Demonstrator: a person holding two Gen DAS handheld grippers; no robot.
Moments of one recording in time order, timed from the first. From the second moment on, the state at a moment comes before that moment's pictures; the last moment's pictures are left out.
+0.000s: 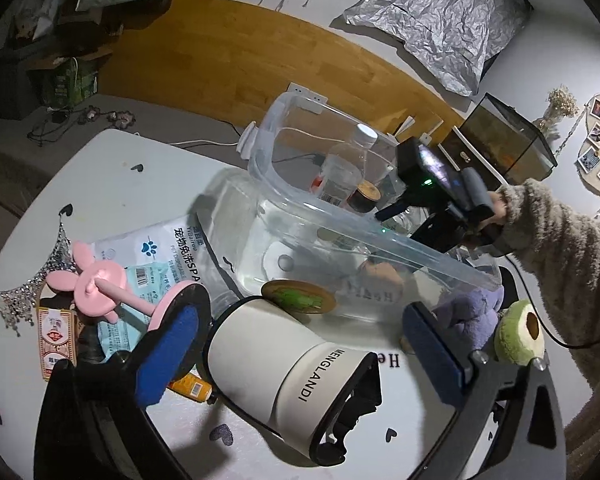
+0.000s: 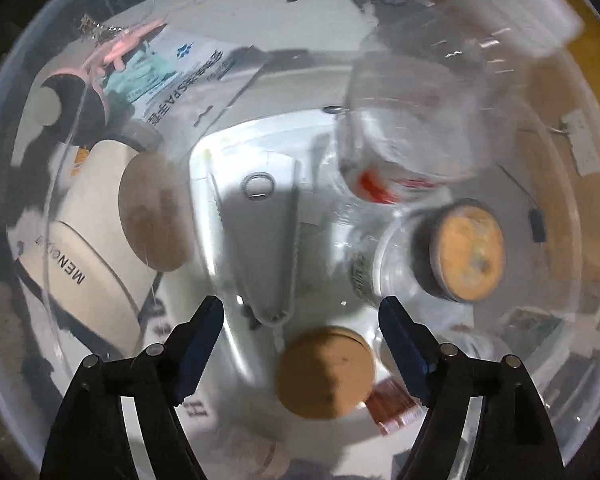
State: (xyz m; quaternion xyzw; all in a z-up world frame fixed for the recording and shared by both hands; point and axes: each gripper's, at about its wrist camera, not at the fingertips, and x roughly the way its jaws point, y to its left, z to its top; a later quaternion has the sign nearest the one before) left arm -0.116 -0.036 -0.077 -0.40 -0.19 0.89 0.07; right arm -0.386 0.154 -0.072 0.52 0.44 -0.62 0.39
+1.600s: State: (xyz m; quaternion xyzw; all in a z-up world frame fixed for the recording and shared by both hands) left arm -0.024 0.029 -0.005 -0.33 -0.07 0.93 0.11; right arm -0.015 0.291 0.023 0.26 -0.06 -0.96 0.08
